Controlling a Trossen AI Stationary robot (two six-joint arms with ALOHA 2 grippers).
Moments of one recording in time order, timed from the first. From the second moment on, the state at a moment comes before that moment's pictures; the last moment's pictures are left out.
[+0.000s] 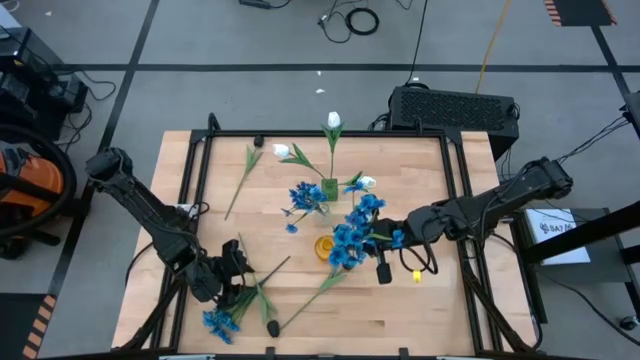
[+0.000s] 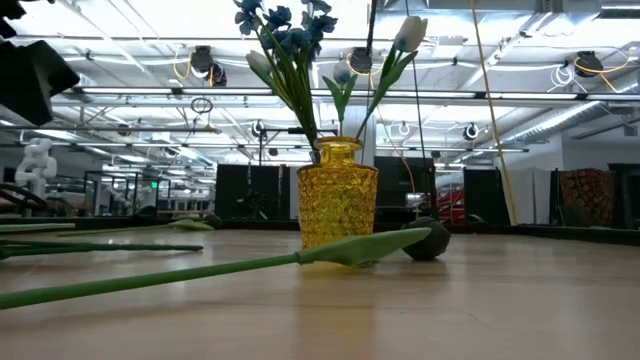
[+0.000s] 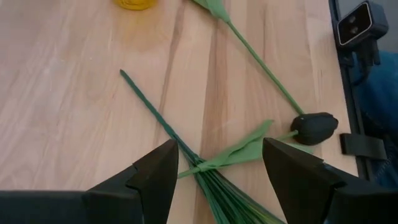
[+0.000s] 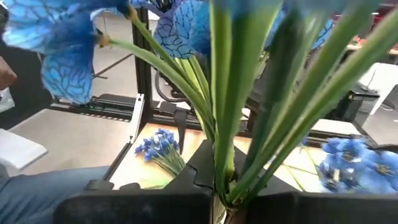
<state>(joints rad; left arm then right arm) -0.82 1.20 0.66 -0.38 -0.40 -0.85 0.38 1.31 1.11 0.04 0.25 0.02</state>
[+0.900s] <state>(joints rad) -0.82 1.30 0.66 -0.36 -0.48 -0.78 0.16 1.29 0.82 0.47 0.29 0.04</state>
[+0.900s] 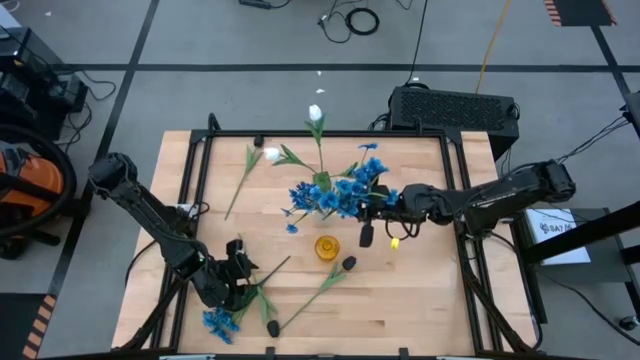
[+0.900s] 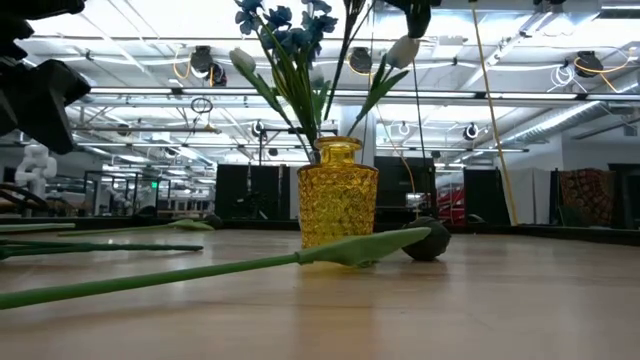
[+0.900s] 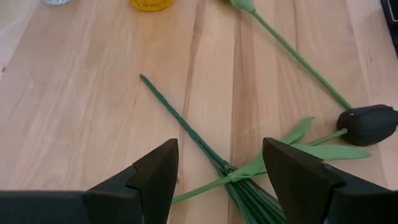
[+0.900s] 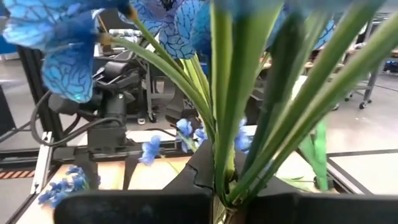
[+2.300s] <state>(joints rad) -0.79 1.30 0.65 -0.28 -0.55 -0.67 0.13 1.43 0.97 0.34 0.47 0.10</state>
